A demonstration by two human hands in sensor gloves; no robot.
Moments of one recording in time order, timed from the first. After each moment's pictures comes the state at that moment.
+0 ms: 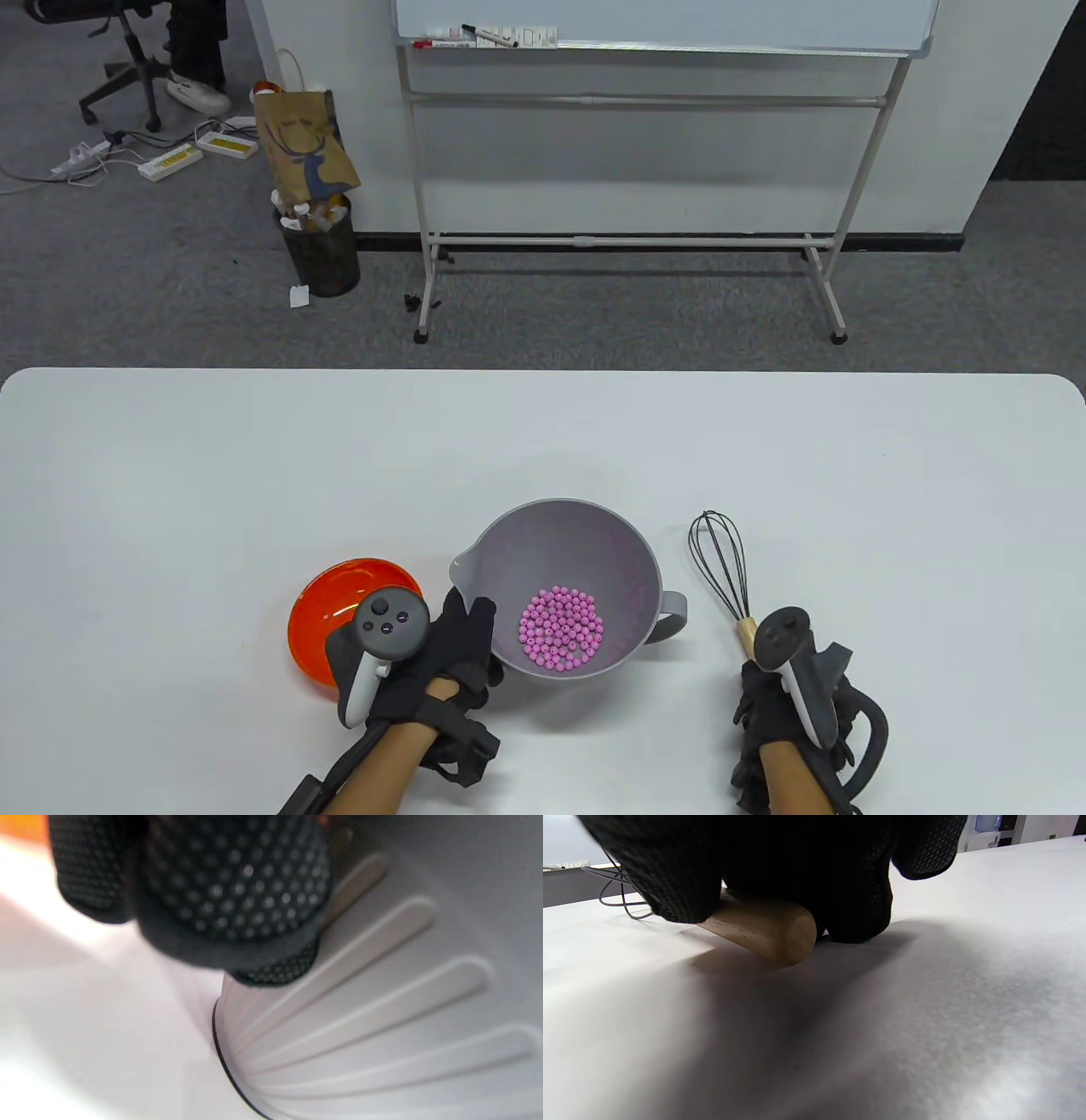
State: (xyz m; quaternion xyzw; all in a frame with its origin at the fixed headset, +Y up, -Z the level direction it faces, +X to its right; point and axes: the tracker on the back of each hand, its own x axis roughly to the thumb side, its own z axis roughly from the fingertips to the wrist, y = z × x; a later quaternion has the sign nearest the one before) left_hand -0.175 -0.737 -0.329 -0.08 0.00 0.42 0.90; right_hand 0.223 -0.755 -0.304 -0.31 0.06 0.94 0.10
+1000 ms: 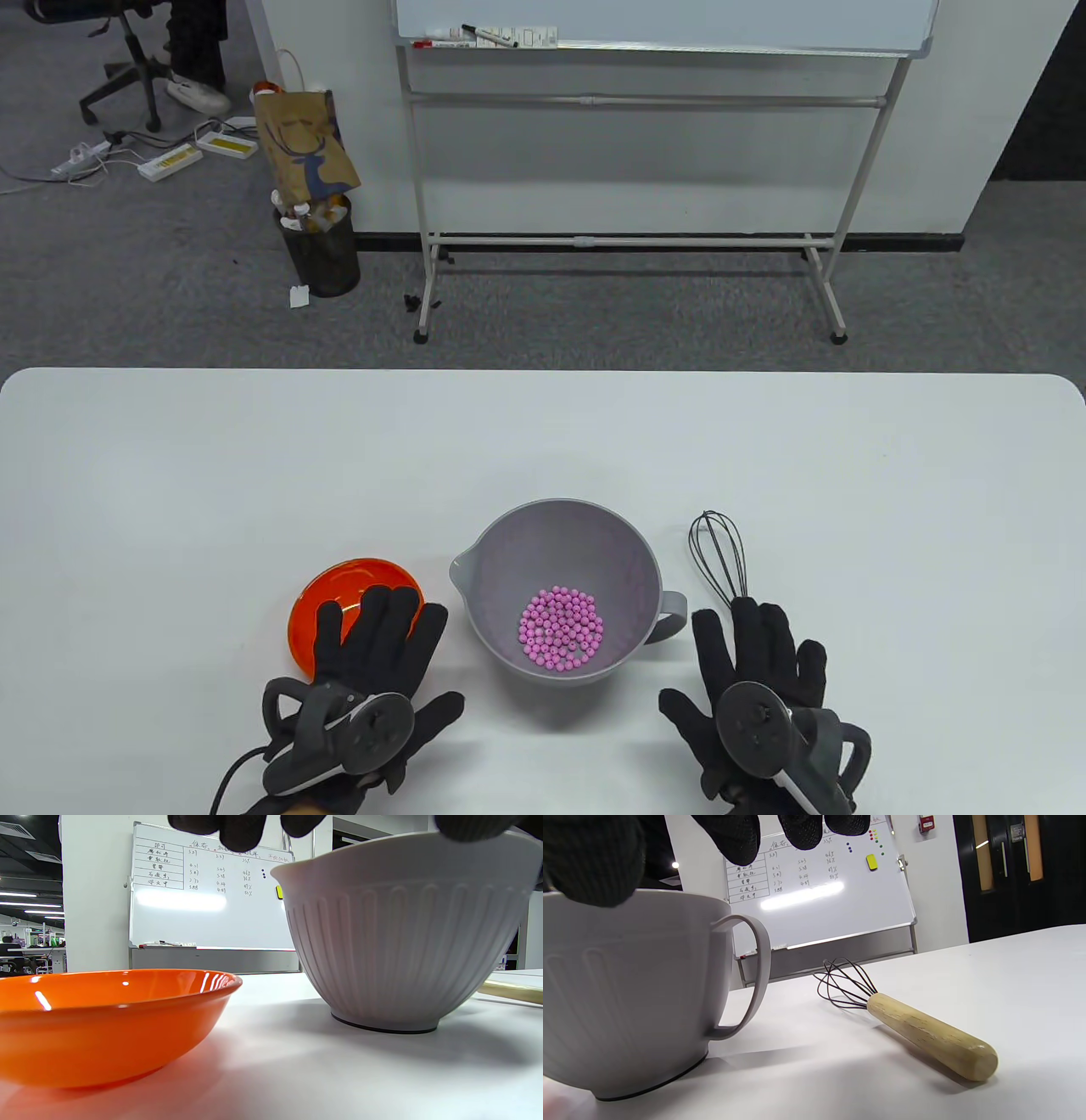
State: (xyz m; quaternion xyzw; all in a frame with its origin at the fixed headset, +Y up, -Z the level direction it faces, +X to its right) left_hand -0.208 -0.705 -0.265 0.09 -0.20 0.01 0.97; right_hand 0.170 -0.695 -0.240 -0.02 -0.09 0.99 0.12
